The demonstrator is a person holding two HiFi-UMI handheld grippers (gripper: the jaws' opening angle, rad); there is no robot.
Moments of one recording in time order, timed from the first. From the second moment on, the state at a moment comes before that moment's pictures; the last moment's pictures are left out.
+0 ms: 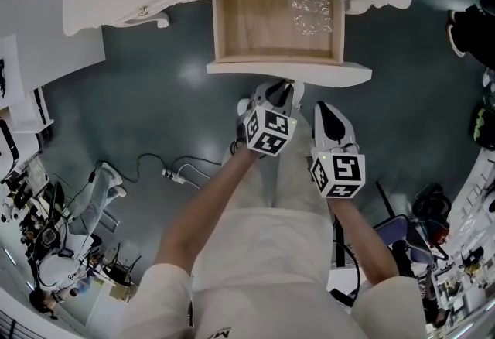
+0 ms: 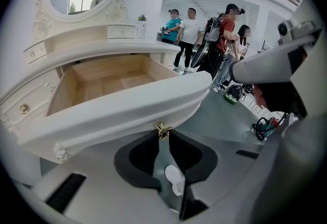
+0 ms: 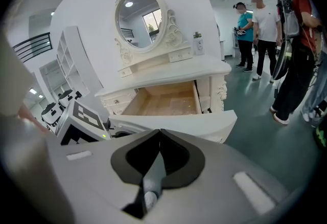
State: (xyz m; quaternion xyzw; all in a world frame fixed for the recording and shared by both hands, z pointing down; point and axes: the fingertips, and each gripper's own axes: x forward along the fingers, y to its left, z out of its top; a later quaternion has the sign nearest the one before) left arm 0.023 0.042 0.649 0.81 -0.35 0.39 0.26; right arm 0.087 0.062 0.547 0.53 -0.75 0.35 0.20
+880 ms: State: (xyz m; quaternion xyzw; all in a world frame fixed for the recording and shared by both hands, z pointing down) left arm 0.024 0.016 0.649 0.79 -0.38 0.38 0.30; right arm 0.100 0.041 0.544 0.53 -0.75 0.34 0.19
